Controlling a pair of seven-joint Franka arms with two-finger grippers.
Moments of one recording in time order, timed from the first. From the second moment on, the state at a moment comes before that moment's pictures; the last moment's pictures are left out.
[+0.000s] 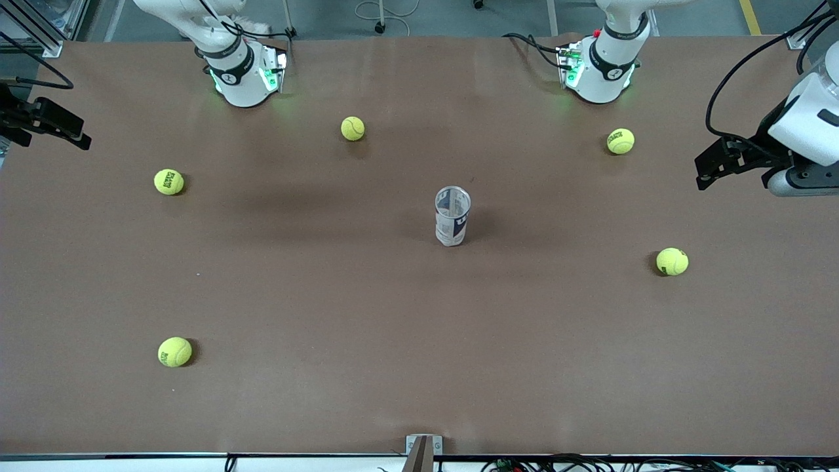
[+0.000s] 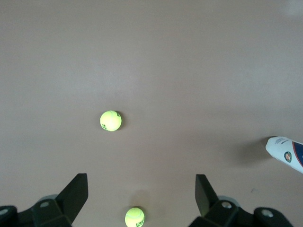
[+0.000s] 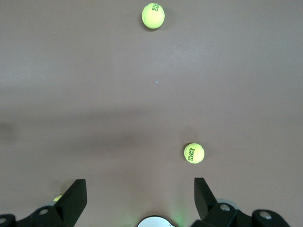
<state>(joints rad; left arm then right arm) 0.10 0.08 -0.26 -1.42 0.08 1.52 -0.15 0.00 -0.07 -0.04 -1.54 -0.01 1.41 0.03</state>
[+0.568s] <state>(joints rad) 0.10 0.07 -0.17 -1.41 -0.03 1.47 -0.05 0.00 -0.07 -0.04 -1.54 0.00 1.41 0.03</state>
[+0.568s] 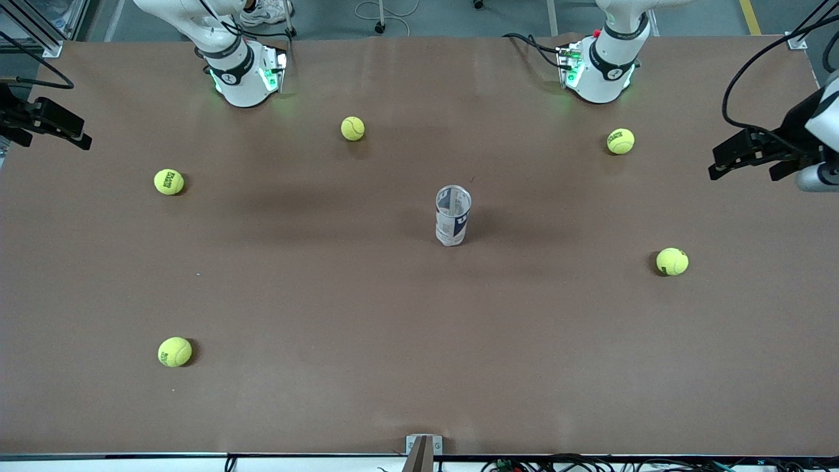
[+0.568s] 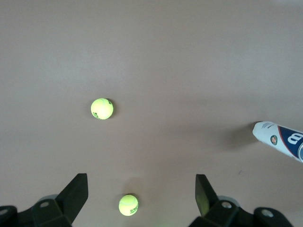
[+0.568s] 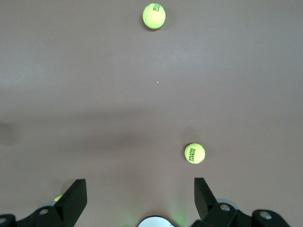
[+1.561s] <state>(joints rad) 0.10 0.00 -0.14 -1.49 -0.03 1.51 -0.04 0.00 -0.07 -0.03 -1.54 0.02 1.41 0.00</state>
